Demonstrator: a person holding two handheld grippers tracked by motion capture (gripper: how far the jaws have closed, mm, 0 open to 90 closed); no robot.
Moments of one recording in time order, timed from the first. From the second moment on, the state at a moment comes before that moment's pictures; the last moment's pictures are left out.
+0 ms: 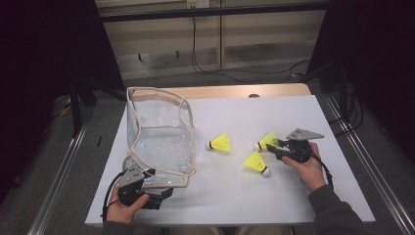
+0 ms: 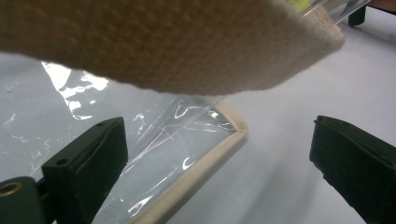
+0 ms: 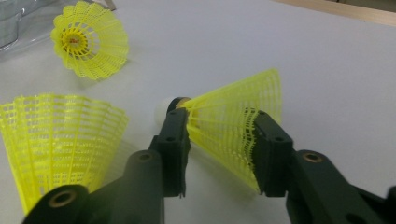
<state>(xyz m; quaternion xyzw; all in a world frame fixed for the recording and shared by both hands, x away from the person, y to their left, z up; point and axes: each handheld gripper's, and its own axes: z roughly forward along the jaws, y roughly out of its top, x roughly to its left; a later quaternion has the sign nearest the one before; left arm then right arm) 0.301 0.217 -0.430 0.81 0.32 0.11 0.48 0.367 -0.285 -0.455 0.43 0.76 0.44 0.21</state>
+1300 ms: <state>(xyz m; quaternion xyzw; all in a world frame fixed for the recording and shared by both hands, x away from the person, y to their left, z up) 0.301 0.217 -0.430 0.81 0.32 0.11 0.48 0.365 -0.288 -0.452 0.43 0.76 0.47 0.18</state>
